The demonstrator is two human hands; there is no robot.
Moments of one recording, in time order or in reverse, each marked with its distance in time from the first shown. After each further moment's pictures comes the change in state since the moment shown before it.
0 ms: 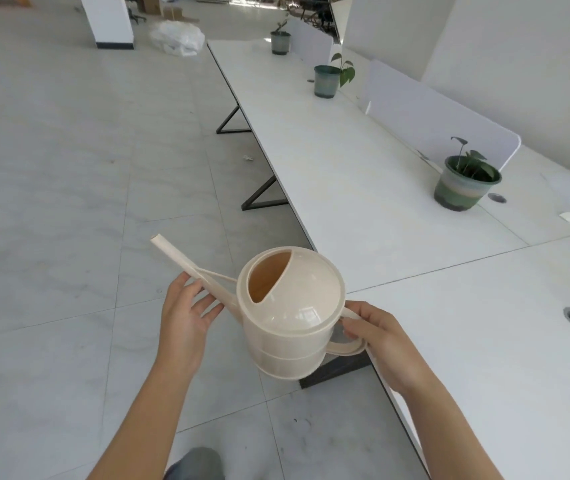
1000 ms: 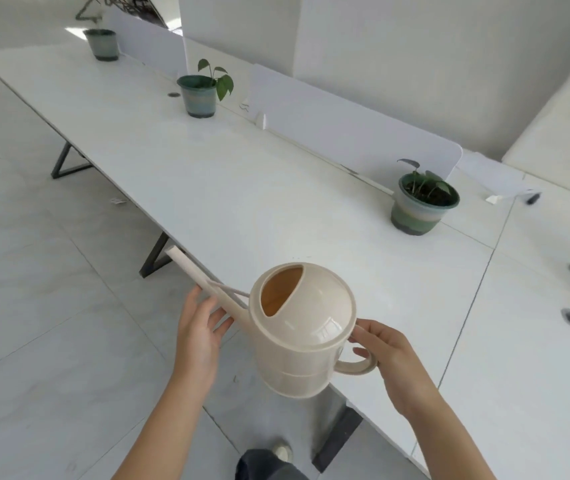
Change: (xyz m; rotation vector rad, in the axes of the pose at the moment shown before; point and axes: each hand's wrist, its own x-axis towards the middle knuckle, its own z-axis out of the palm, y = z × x) left_hand 0.366 0.015 0.170 0.183 -0.492 -0.261; right_hand 0.288 -0.068 0.004 0.206 0.611 0.085
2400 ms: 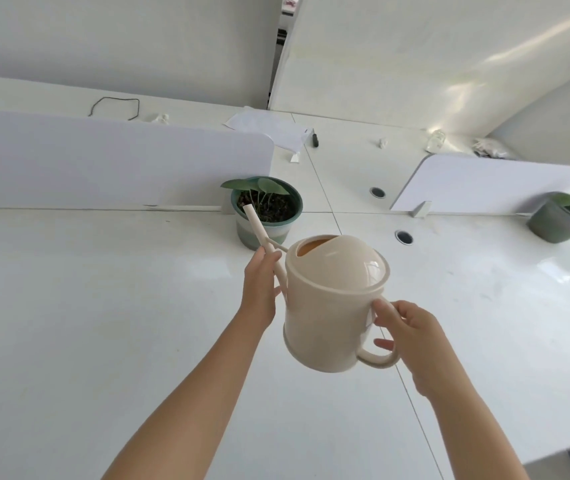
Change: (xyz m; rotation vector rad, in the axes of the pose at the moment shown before) left_hand 0.228 -0.085 0.315 0.342 -0.946 -0.589; right_hand 0.133 -0.099 -0.051 -0.027 1.085 0.307
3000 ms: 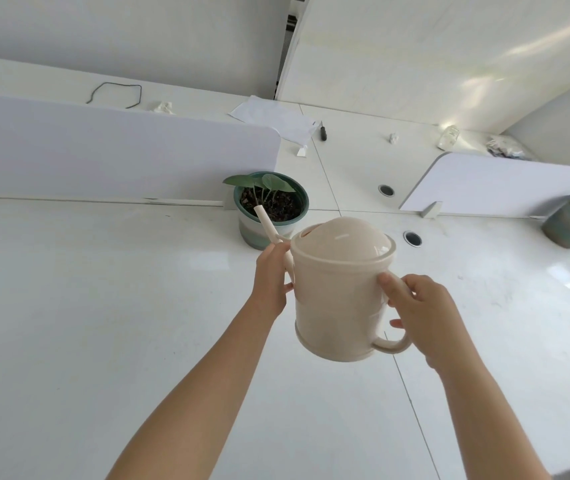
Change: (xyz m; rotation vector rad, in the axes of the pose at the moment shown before) left_hand 0.034 -0.001 0.013 -0.054 0.026 -0.130; right_hand 0.032 -0.032 0.001 -0.285 0.127 -0.101
